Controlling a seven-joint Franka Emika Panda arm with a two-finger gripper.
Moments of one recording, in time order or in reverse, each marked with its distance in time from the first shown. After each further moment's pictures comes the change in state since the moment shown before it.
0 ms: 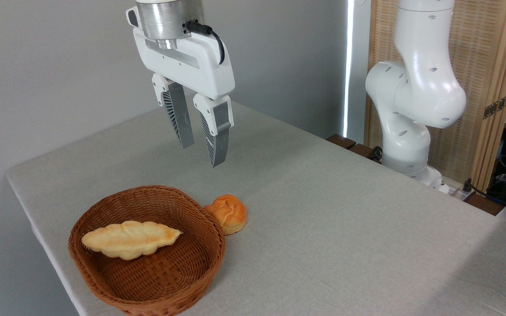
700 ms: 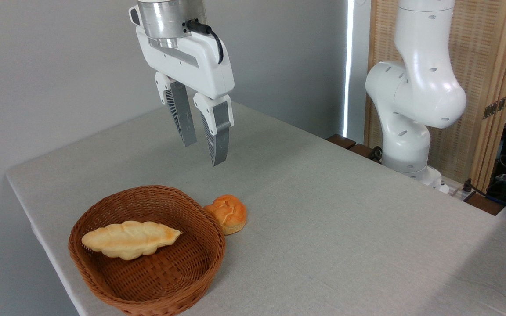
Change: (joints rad) arm 0.000 -0.004 0.000 0.000 0.000 -0.010 0.039
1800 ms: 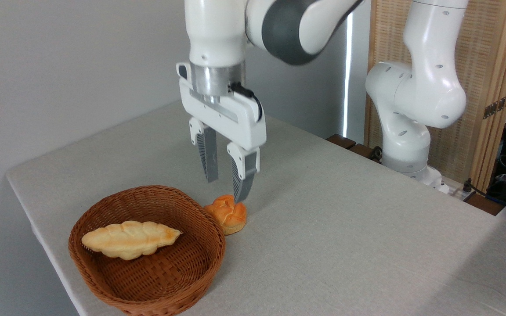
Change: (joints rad) arm 0.000 -0.204 -0.027 -0.542 0.000 0.447 -0.023
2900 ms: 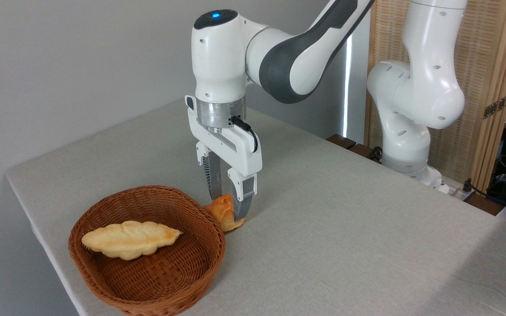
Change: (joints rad) arm -0.067 0.036 -0.001 -0.137 0.000 0.170 0.000
